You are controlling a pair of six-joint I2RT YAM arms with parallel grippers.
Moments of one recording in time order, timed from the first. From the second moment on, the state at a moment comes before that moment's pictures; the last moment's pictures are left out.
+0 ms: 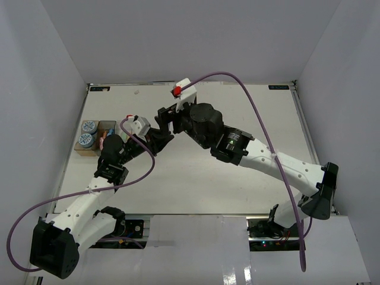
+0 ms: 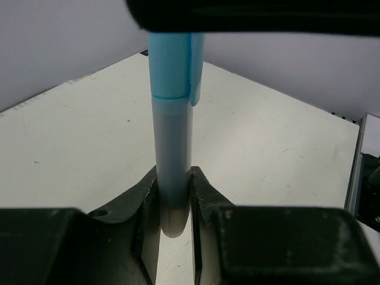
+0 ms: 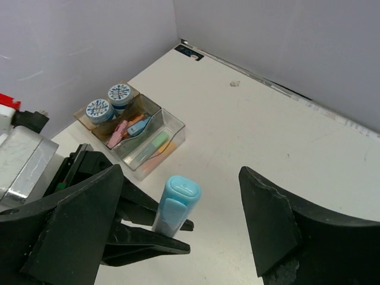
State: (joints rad) left arm -0.38 0.91 0.54 0.50 0.60 -0.15; right arm 1.13 1.50 1.54 -0.13 0.41 0.11
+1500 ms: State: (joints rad) left arm -0.38 0.99 0.58 0.53 0.96 -0.22; right arm 0.79 1.34 1.30 0.02 -0.70 -0.03
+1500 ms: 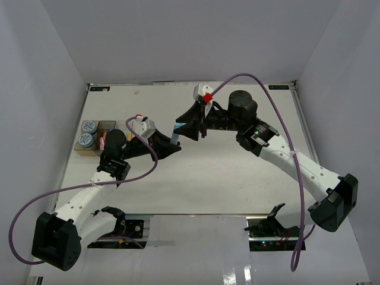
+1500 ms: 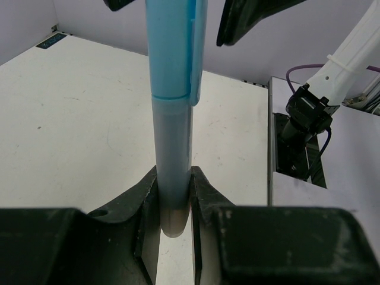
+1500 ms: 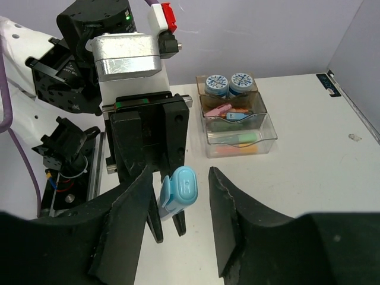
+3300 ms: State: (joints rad) left arm -0.38 1.06 0.75 0.36 1.02 -0.09; right arm 0.76 1.33 1.22 -0.04 -0.80 -0.13
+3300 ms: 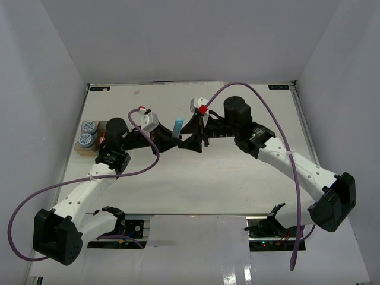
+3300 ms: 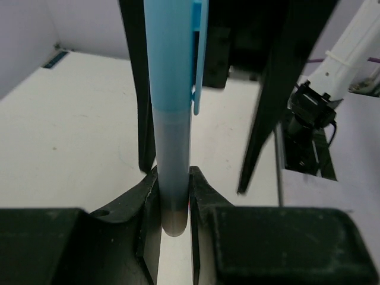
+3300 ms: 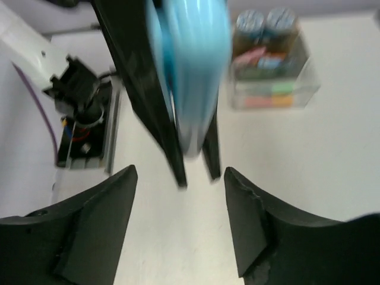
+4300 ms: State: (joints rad) left arm -0.04 1.35 0.87 -0.36 -0.03 -0.06; right arm 0.73 0.76 0.78 -0.40 -0.32 -0.08
